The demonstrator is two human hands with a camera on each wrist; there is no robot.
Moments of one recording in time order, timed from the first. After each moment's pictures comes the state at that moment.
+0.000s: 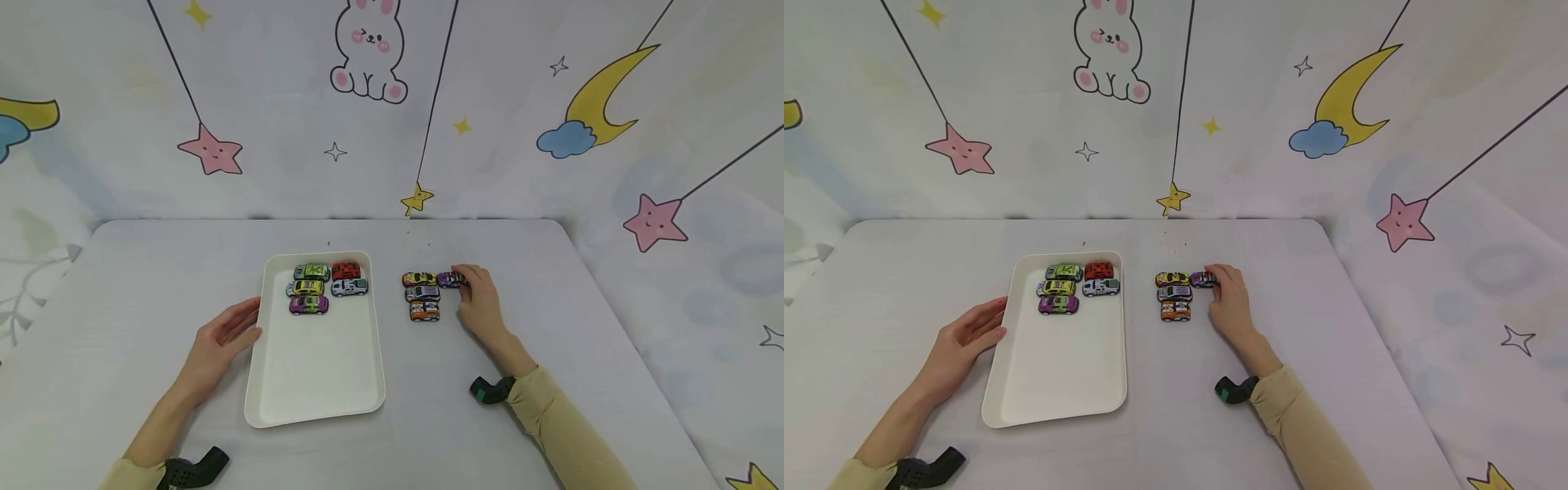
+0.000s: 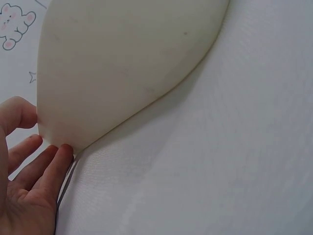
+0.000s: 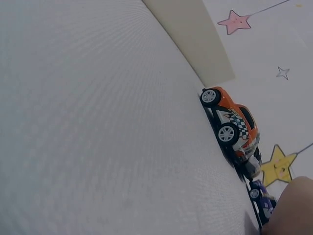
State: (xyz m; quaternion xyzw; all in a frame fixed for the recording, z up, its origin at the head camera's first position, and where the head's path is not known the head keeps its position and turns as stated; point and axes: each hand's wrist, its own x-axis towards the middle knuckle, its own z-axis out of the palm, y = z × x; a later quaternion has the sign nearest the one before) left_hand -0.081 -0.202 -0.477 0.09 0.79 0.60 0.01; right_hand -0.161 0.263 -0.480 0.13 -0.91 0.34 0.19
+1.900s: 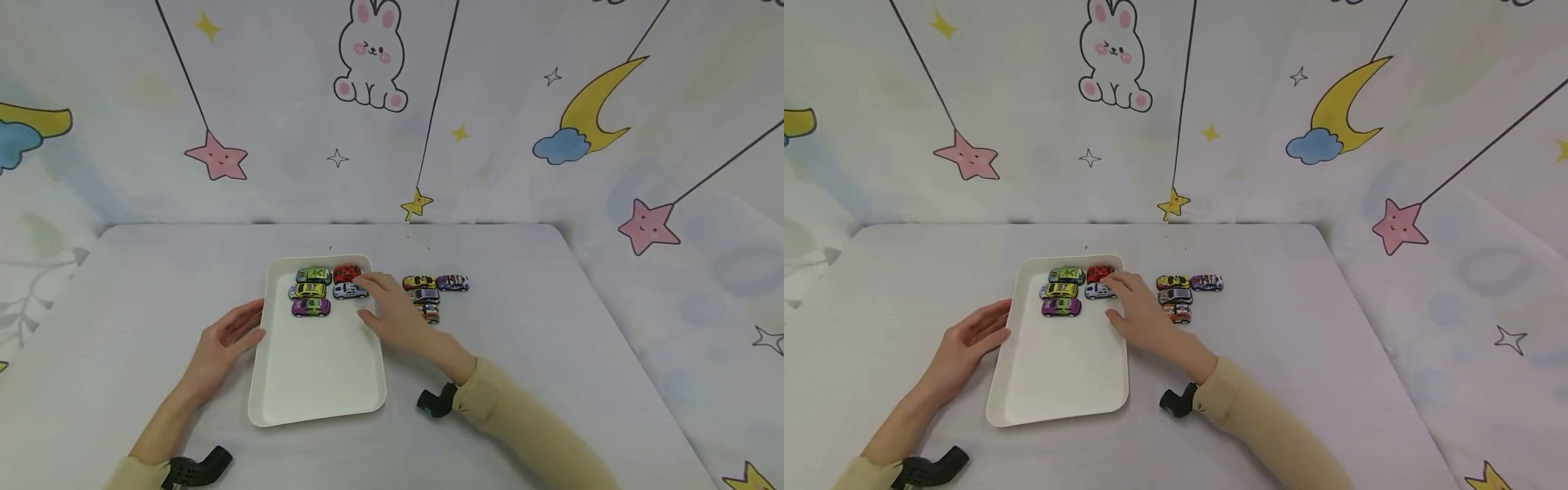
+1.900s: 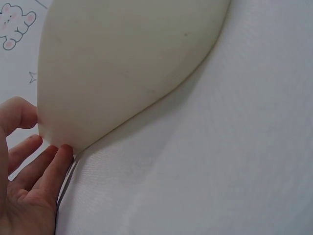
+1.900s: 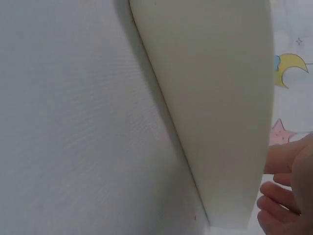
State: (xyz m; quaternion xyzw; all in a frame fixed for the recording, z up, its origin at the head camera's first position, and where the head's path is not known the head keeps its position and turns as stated) left_hand -0.080 -0.203 -0.477 0.10 0.78 0.62 0.02; right_hand -0.134 0.125 -0.429 0.33 -0.89 0.30 0.07
